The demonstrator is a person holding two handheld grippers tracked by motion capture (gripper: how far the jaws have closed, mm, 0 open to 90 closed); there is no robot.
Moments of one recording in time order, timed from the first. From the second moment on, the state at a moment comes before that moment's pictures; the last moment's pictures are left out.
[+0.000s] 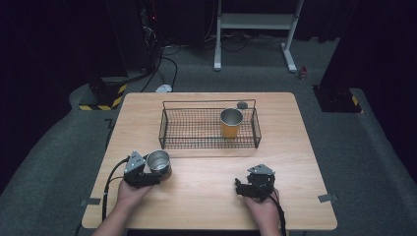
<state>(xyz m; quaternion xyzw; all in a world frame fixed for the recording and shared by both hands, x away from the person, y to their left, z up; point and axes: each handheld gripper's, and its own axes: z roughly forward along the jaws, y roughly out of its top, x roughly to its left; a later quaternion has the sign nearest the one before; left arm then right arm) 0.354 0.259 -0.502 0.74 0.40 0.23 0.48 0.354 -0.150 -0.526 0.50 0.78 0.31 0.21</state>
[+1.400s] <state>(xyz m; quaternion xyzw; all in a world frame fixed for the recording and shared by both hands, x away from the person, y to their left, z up) 0.347 0.242 -0.466 0.73 0.39 0.25 0.50 0.354 -0.150 -0.526 0.50 0.78 0.31 0.21</state>
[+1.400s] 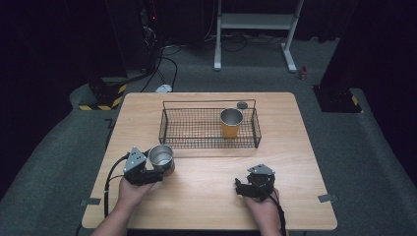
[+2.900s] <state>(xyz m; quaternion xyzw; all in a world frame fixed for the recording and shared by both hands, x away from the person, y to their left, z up) 0.396 0.199 -0.418 0.73 0.39 0.24 0.51 0.354 -0.151 -0.526 0.50 0.78 0.31 0.21</state>
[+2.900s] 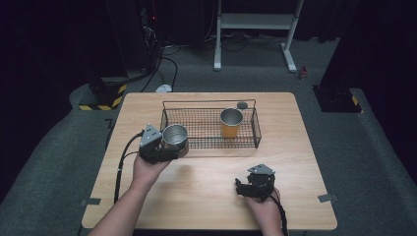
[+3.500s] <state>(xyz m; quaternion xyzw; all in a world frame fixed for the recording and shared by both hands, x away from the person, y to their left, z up) 0.422 0.193 -0.405 0.72 0.41 0.24 0.52 0.354 -0.151 -0.526 0.49 0.78 0.31 0.21</state>
